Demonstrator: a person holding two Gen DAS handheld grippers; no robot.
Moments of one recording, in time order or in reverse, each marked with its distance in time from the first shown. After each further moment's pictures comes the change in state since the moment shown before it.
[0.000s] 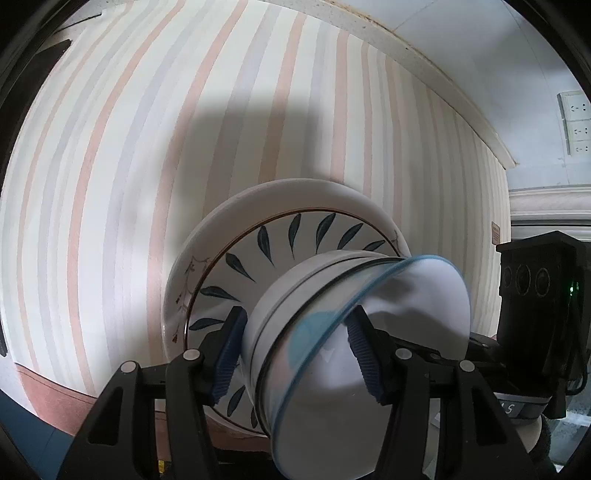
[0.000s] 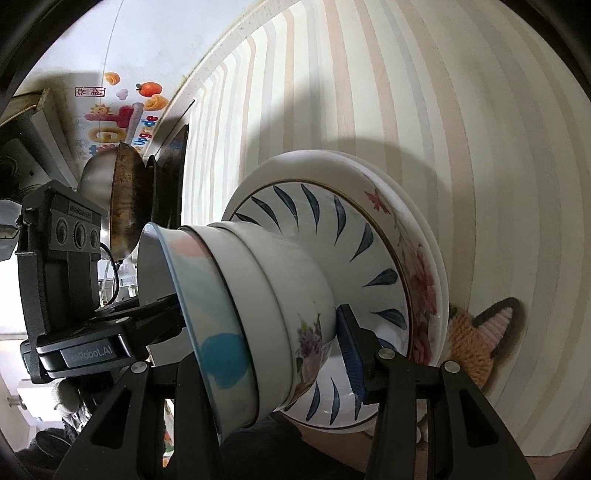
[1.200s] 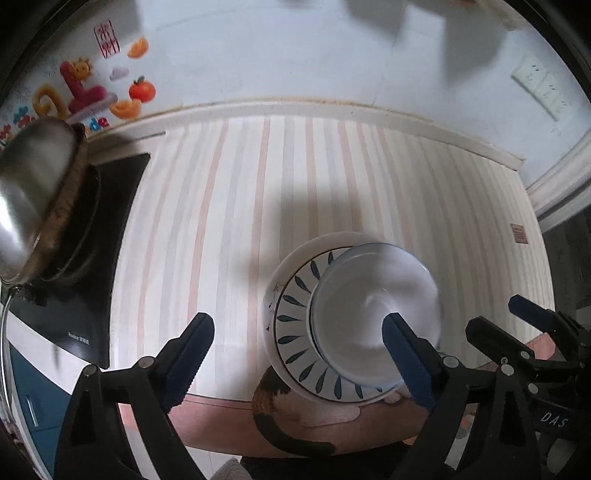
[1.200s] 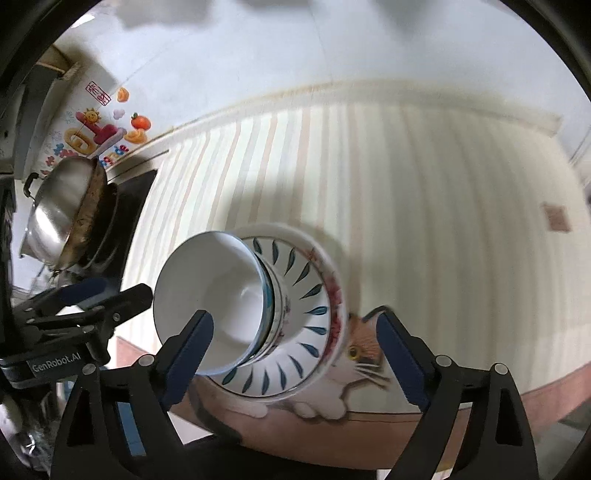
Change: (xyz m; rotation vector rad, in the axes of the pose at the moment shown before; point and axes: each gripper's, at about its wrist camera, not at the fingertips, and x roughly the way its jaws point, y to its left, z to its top) left arm -0.107 -0.027 -0.072 0.169 -0.341 0.306; right arm -0.108 0.093 -0.080 -0.137 -0.394 -0.501
